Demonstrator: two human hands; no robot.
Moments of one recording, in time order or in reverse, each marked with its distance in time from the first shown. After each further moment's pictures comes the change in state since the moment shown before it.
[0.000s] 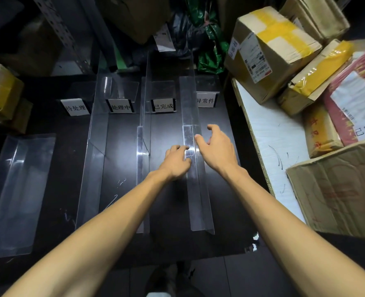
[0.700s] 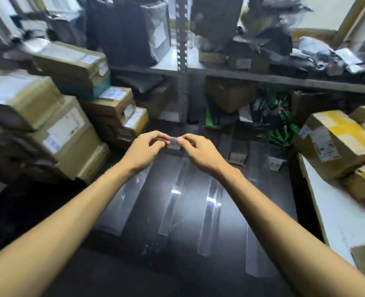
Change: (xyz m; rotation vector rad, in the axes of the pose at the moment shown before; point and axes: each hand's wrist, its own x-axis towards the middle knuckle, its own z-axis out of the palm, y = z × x) left_hand -0.235 -0.102 -0.266 -0.372 0.650 0.165; right_hand -0.101 -0.270 0.036 0.125 -0.345 -0.700
